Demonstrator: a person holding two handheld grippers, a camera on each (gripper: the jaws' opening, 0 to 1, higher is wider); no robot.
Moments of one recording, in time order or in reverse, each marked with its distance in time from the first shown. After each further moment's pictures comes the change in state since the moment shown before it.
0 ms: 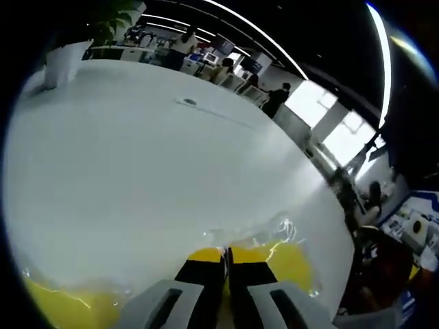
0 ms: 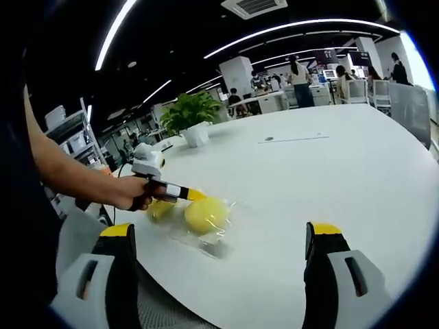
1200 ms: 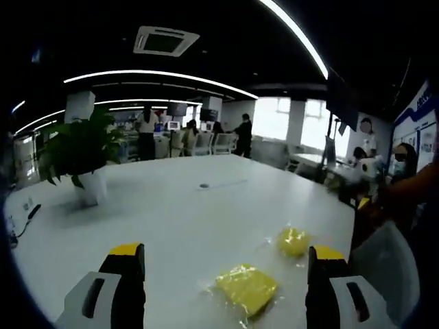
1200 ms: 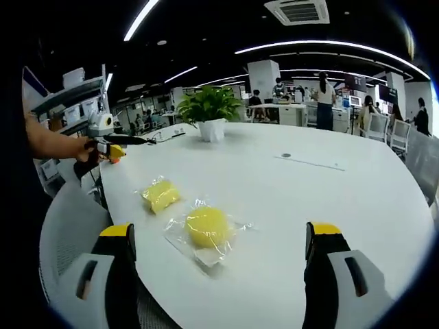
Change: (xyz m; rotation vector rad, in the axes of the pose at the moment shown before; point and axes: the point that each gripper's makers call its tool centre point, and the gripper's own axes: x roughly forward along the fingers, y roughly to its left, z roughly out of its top) left arm -0.242 0.071 0.048 0.460 -0.301 0.019; right arm 0.031 0.026 0.022 -0.264 0.028 0.057
